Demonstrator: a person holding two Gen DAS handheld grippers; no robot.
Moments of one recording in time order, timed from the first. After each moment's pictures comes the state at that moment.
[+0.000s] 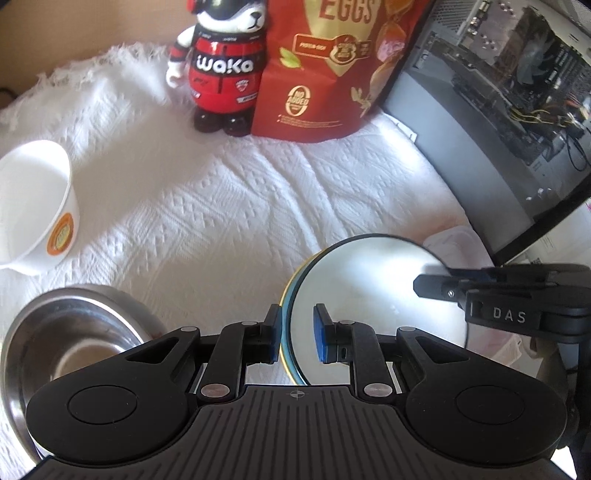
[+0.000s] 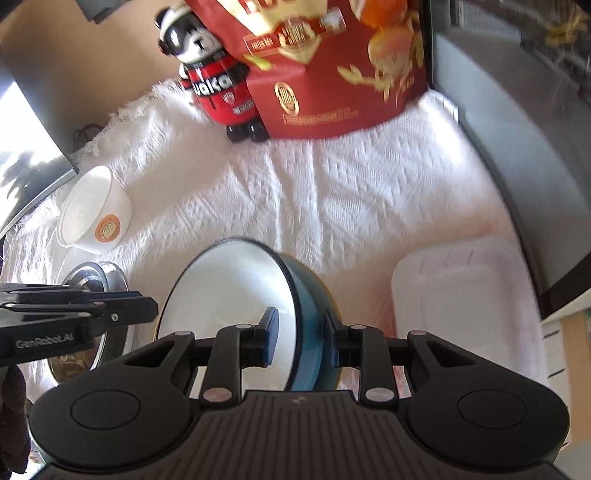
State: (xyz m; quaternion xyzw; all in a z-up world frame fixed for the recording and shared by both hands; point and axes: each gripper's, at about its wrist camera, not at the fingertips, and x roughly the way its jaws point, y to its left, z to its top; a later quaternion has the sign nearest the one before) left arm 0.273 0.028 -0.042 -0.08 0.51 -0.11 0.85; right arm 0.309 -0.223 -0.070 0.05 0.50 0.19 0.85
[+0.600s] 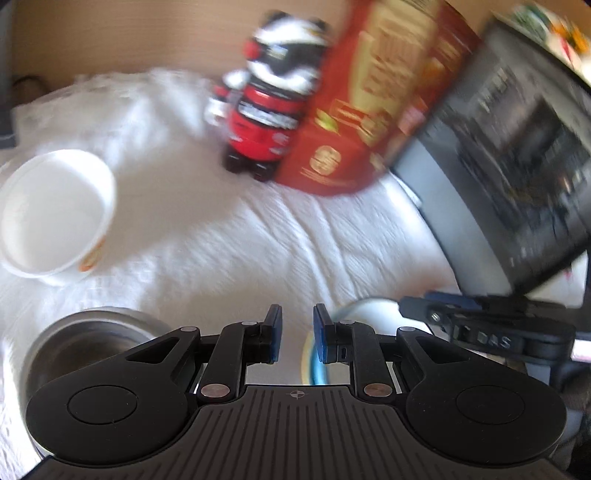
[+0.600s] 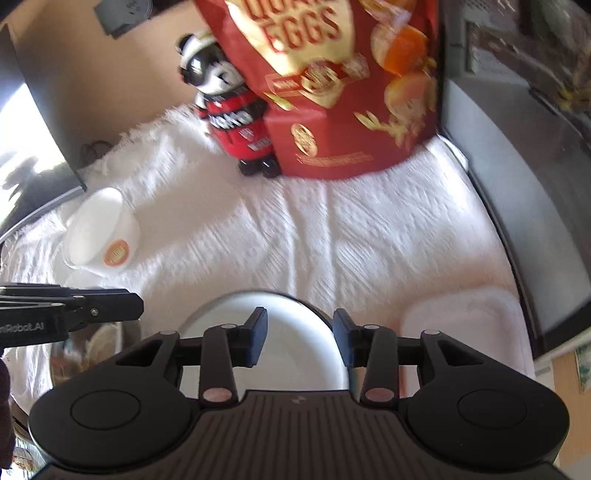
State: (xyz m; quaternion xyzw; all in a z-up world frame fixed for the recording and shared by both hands) left arm 0.273 0.095 -0.018 -0.17 0.46 -0.09 0.87; right arm 0.316 -0.201 -0.045 0.04 0.46 0.20 0.87
